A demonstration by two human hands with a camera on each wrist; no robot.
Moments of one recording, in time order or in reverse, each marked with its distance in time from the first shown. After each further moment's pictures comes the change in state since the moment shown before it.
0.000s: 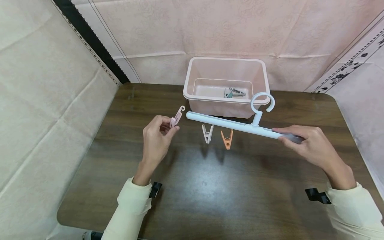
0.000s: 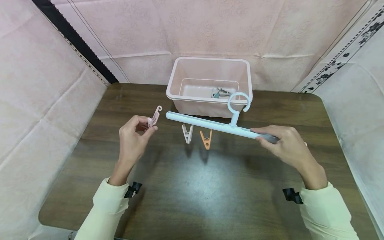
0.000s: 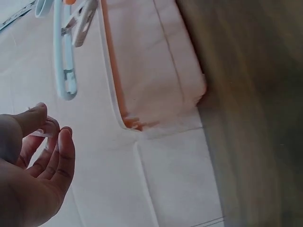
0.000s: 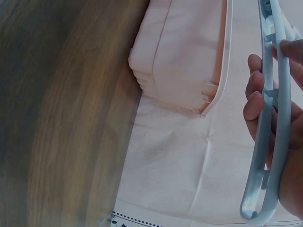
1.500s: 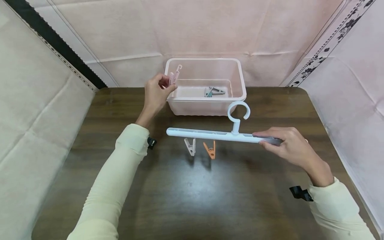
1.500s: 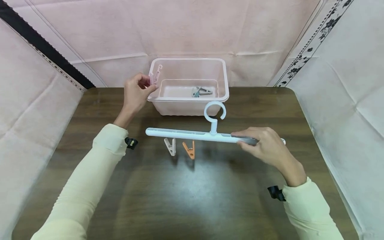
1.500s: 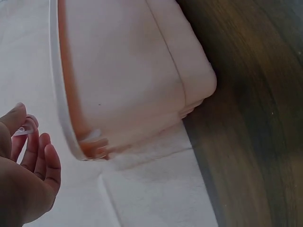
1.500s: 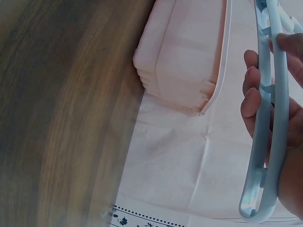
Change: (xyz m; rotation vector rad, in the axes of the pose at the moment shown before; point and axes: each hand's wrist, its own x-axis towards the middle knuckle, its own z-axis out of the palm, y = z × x) left_hand 0.131 -0.031 0.079 -0.086 -0.152 -0.155; right_hand -0.022 -0.006 -0.009 0.015 -0.062 -0.042
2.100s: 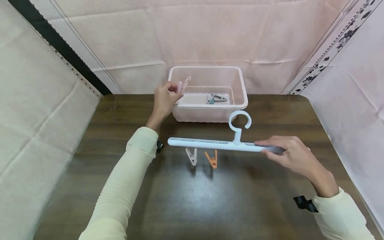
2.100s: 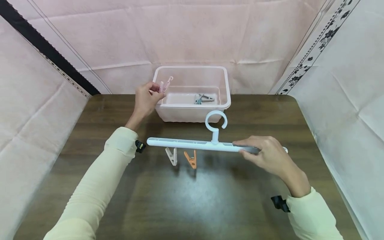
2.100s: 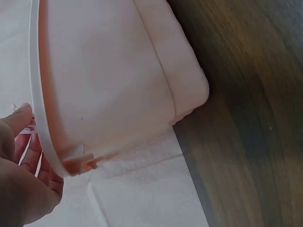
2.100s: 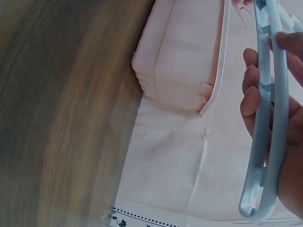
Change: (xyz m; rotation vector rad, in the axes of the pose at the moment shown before) left_hand 0.009 -0.008 0.019 0.087 -0.021 -0.018; right_hand -0.004 -0.006 -0.001 0.015 -0.004 -0.033
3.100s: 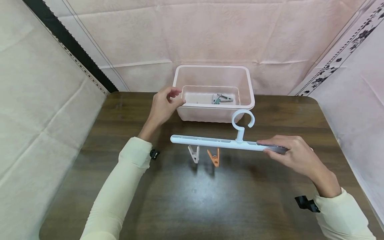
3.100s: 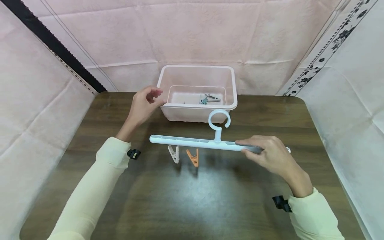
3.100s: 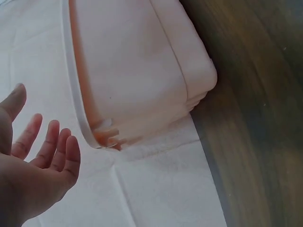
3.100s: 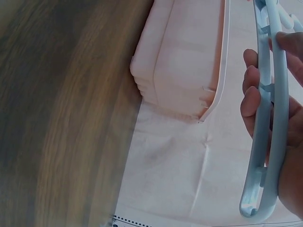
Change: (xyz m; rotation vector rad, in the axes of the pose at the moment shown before) left_hand -0.033 0.007 -0.034 -0.056 -0.115 0.016; right_hand 0.010 0.005 0.005 0.025 0.003 -0.011
